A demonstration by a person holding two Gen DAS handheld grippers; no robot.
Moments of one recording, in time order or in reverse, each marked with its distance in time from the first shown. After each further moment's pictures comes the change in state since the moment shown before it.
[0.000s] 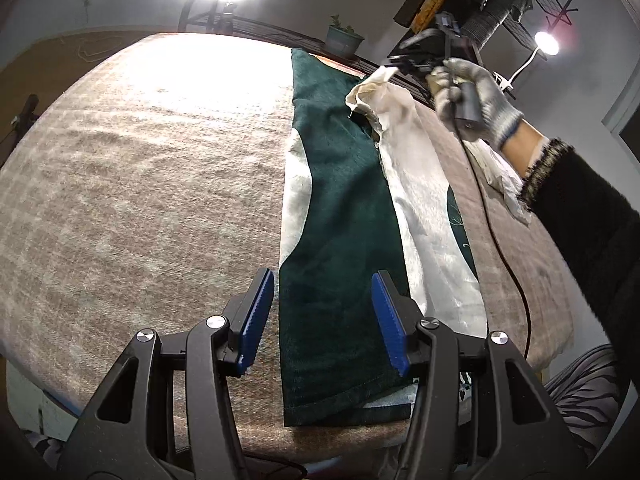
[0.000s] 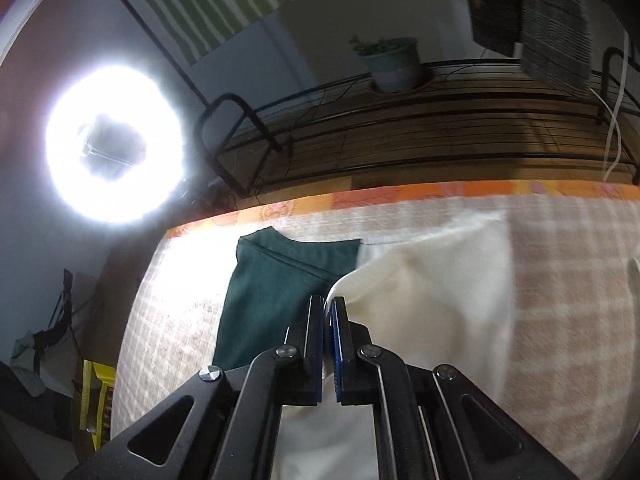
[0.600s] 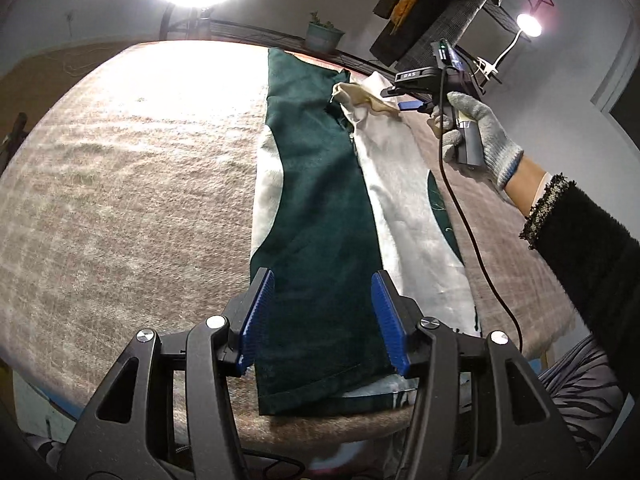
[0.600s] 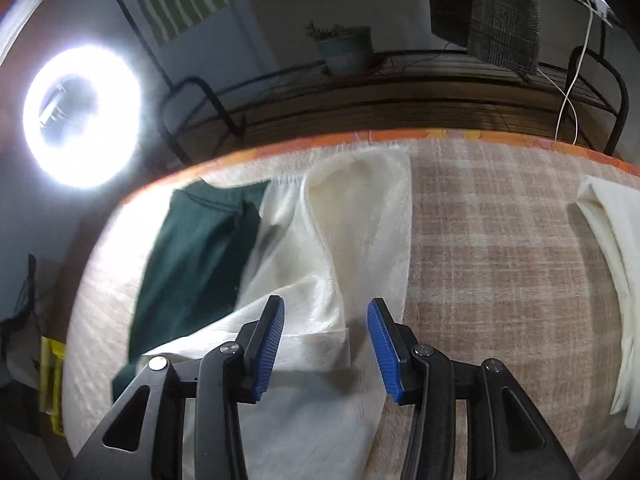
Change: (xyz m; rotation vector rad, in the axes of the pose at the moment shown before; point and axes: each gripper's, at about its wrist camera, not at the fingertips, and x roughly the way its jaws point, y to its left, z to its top) left arm 0.000 -0.022 -0.006 0.069 0.013 -0.009; right arm -0.020 -0.054 -0.057 -0.024 0.023 -0.154
